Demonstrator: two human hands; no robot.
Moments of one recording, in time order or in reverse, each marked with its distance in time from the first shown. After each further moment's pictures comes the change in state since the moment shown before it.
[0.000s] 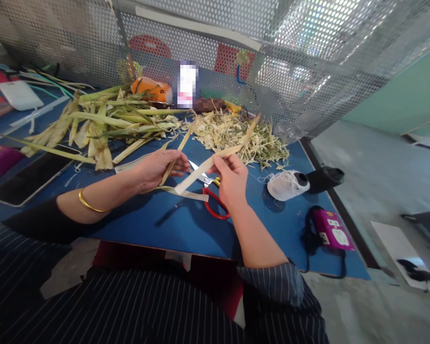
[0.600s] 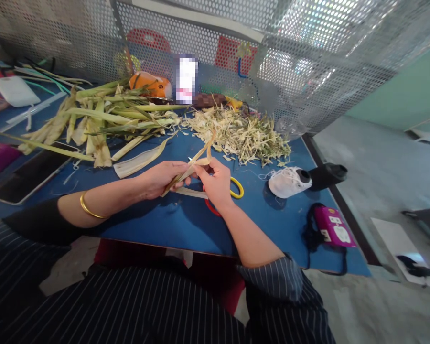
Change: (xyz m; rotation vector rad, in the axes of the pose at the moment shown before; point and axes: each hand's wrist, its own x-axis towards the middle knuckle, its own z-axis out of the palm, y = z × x) left_hand -0.018 -0.009 0.019 0.158 -0.114 -0.148; right_hand -0.013 0.007 0.016 -0.218 -0.128 -0.020
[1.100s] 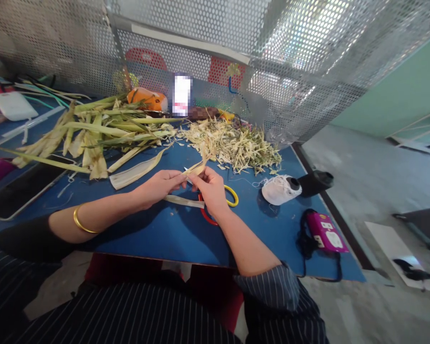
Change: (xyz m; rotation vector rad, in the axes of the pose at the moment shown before) left_hand -0.001 0.001 -0.001 0.388 0.136 0.223; right_hand 0.004 0.001 0.002 0.341 -0.109 0.194
